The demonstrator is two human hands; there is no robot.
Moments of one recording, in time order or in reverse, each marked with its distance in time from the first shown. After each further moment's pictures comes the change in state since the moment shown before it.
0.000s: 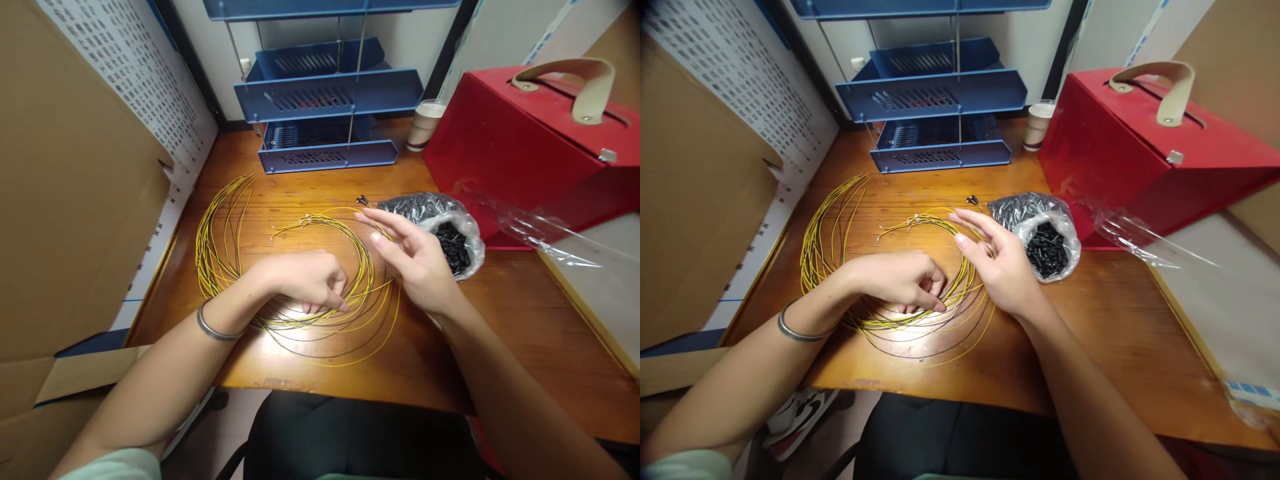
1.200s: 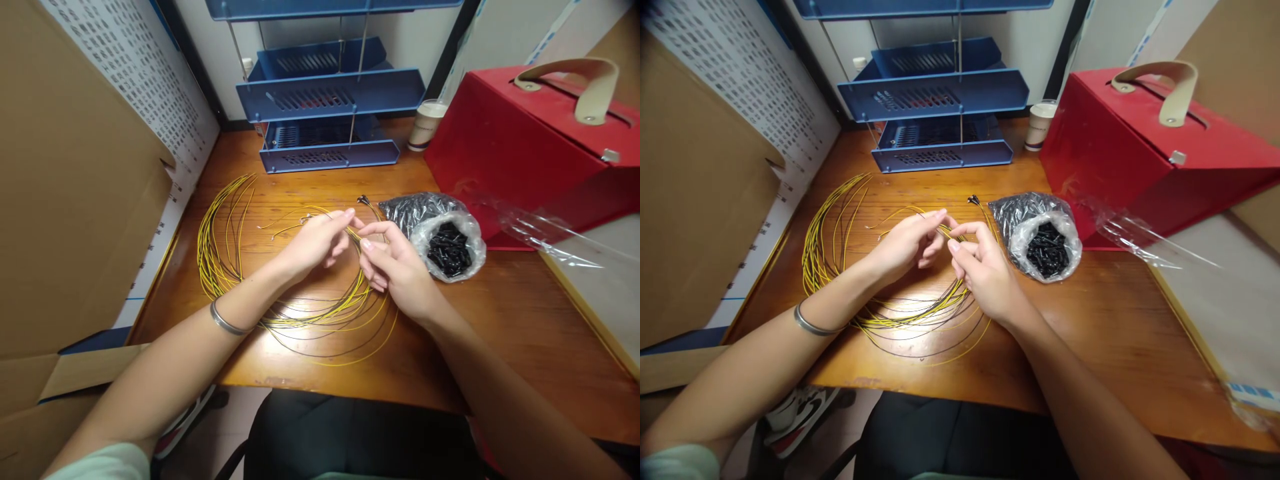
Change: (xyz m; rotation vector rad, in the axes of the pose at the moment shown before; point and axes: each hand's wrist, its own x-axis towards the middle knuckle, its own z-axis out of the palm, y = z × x) left_hand 0.027 0.005 0.002 -0.858 0.620 0.295; right_hand -0.004 0.004 0.020 0.297 -0.107 0.224
